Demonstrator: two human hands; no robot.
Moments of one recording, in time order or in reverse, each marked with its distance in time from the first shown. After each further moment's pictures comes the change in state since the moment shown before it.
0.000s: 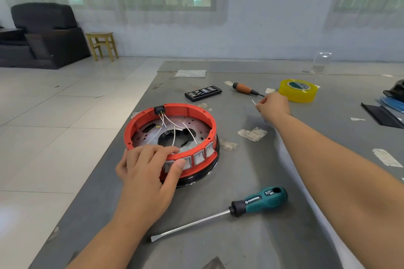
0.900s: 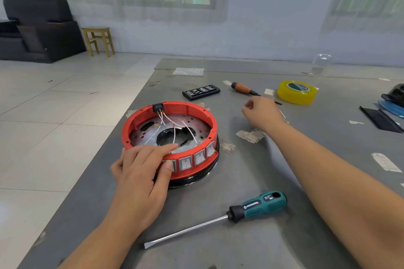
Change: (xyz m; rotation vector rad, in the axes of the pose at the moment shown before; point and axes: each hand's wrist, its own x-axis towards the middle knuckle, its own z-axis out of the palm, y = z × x) left_hand 0.008 -0.012 0.010 -0.081 -0.008 0.022; right_hand -0.017 -0.014 0.013 -0.122 -0.056 -0.266
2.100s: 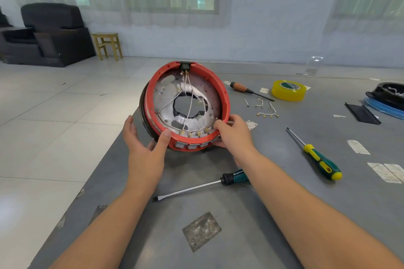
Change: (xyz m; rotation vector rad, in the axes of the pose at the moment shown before) left_hand -0.010 0.022 -0.009 -0.783 0.260 -0.371; right_hand -0.160 -0.071 0.004 1.145 -0.130 0.270
